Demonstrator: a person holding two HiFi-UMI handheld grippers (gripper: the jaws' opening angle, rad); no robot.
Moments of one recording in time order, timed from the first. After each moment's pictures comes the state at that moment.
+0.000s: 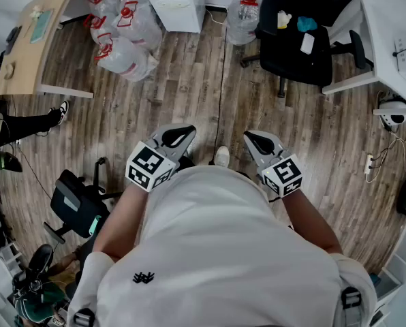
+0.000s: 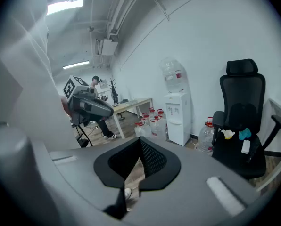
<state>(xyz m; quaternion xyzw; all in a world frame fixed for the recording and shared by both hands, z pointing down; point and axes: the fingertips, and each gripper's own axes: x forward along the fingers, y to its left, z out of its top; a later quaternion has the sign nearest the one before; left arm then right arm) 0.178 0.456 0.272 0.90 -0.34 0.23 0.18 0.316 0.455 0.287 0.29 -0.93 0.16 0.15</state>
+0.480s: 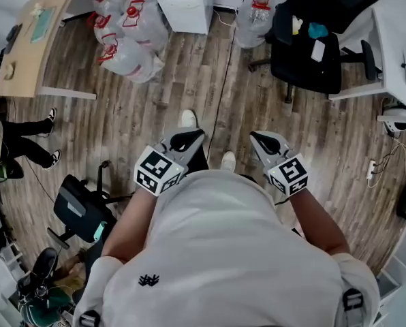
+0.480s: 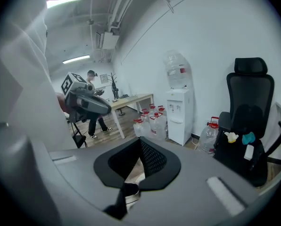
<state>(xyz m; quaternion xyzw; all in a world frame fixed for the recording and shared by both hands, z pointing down) 0.143 0.418 0.288 0.90 -0.33 0.19 0.21 0.275 0.408 0.306 0.29 -0.93 0.16 0.18</state>
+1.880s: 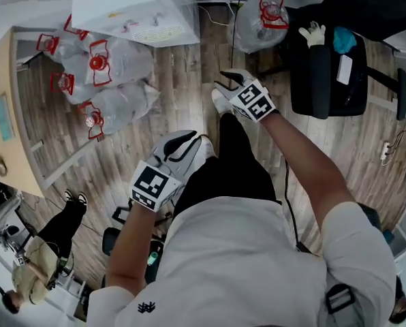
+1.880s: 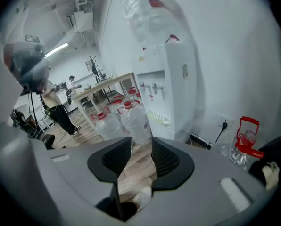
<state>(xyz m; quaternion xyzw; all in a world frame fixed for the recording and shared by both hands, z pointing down) 0.045 -0.007 0.383 0.90 -0.23 0.26 0.27 0.102 -0.131 0.551 0.27 -0.89 0.23 0.28</state>
